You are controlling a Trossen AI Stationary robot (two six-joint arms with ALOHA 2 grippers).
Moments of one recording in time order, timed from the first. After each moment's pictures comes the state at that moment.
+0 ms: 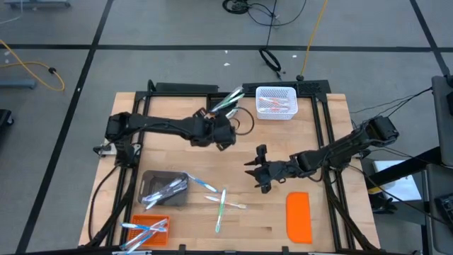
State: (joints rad) left arm 0.03 1.85 1.58 -0.97 -0.68 -0.47; right arm 0.32 1.42 0.72 0.14 0.41 -0.33
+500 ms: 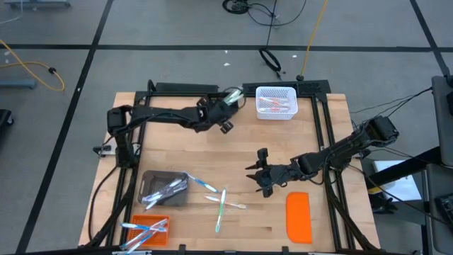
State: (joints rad) left arm 0.27 1.85 1.28 -0.31 -0.59 -0.18; right arm 0.37 1.42 0.72 0.12 0.41 -0.25
